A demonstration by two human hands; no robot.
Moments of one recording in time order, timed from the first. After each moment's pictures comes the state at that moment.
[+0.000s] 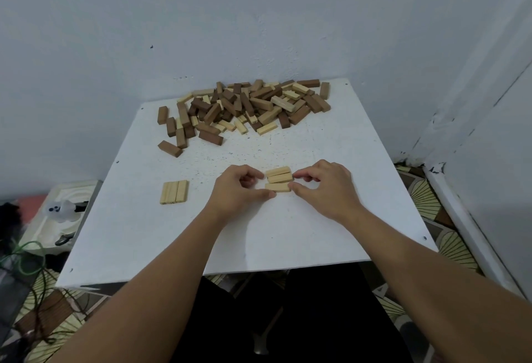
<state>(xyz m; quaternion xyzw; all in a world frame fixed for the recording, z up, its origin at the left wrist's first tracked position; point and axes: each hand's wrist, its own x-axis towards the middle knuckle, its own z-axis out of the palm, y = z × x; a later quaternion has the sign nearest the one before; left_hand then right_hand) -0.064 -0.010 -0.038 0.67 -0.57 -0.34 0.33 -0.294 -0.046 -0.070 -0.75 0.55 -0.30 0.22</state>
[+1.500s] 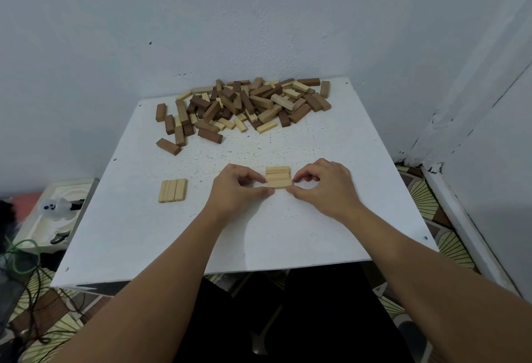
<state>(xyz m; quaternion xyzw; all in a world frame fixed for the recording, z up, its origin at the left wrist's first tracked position) -0.066 -0.007 -0.042 0.68 -0.54 -0.34 0.35 -0.293 -0.047 -0.070 -0.75 0.55 -0.28 0.23</state>
